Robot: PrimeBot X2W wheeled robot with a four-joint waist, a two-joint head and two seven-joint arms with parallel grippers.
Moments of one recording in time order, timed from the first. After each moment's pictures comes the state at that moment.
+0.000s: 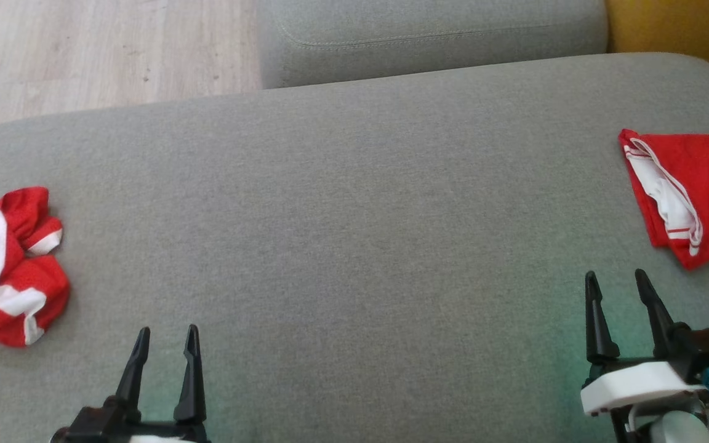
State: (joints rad) left arm 0.12 0.06 -0.04 0.22 -0.20 -0.12 -0.26; right arm 0.02 -0.05 -0.07 0.28 0.06 0.12 -0.25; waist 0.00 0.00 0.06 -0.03
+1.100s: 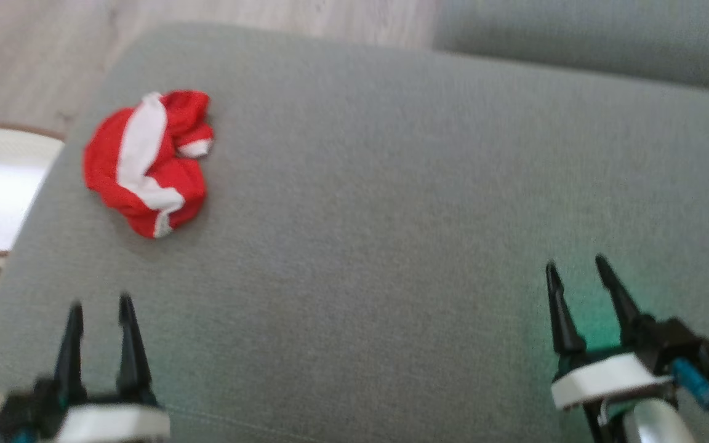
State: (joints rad) left arm 0.11 0.05 0.09 0.16 -0.27 -0.13 -0.26; right arm 0.02 -0.05 0.04 0.25 0.06 0.12 -0.25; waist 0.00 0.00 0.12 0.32
